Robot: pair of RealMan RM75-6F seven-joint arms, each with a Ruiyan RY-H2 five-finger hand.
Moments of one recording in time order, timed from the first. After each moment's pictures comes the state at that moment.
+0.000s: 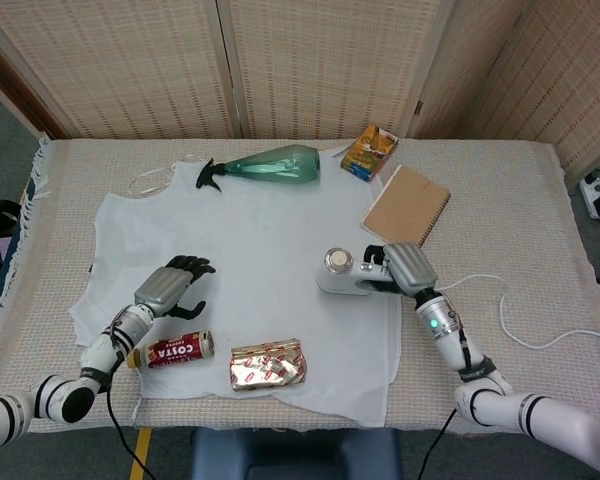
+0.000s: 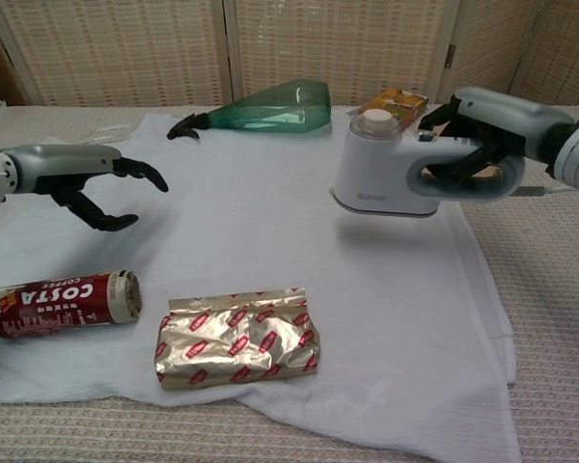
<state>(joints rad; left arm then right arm) -0.78 -1.34 -0.17 -1.47 1.07 0.65 0.15 0.67 -1.55 0.26 -1.31 -1.27 0.93 0.07</state>
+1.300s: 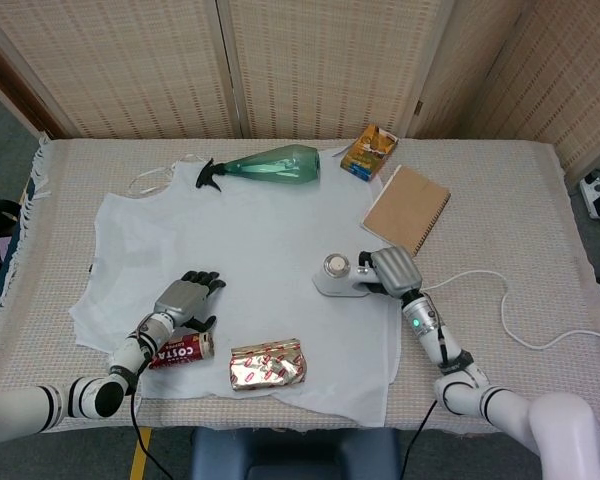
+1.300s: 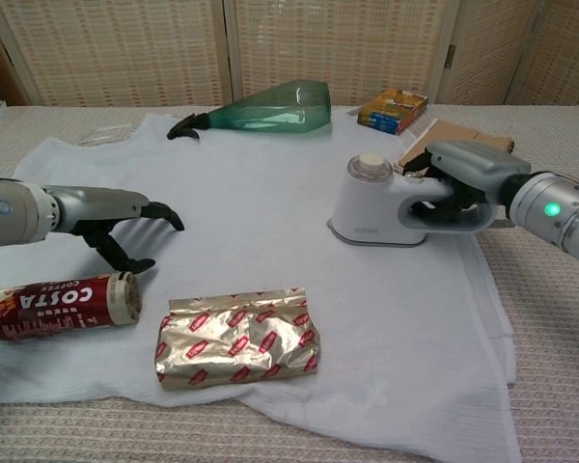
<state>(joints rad) -0.92 -1.43 -0.03 -1.45 0.78 0.67 0.37 0.73 -1.79 0.17 -0.85 -1.34 0.93 0.11</state>
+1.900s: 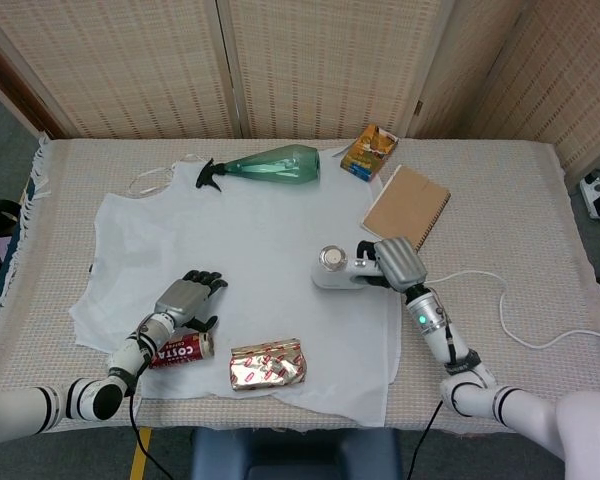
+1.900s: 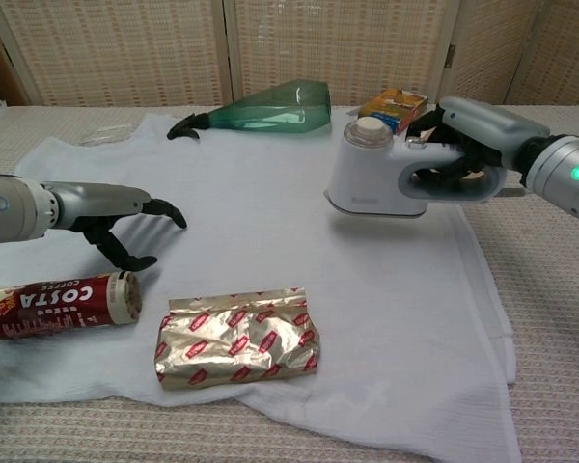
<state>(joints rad) -0.92 -1.42 -0.03 -1.47 0.80 0.70 0.35 0.72 -1.69 0.22 -1.06 -1.36 1.01 0.13</state>
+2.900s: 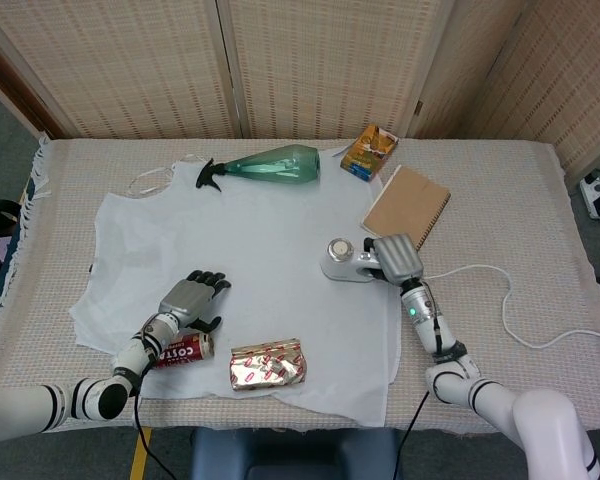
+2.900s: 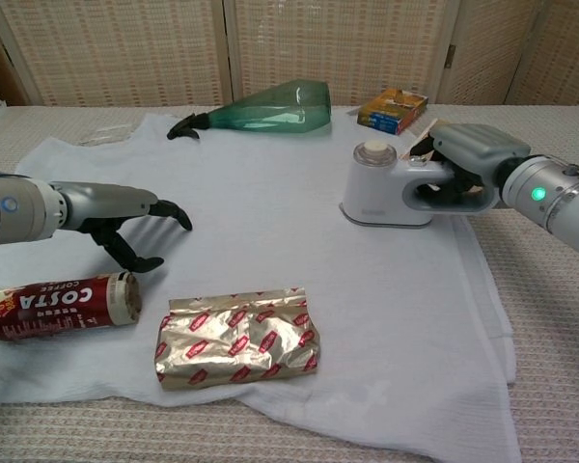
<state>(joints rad) -0.95 -1.43 -0.01 -1.49 0.76 0.71 0.39 0.77 -1.84 0.22 -0.74 -1.29 0.93 0.01</state>
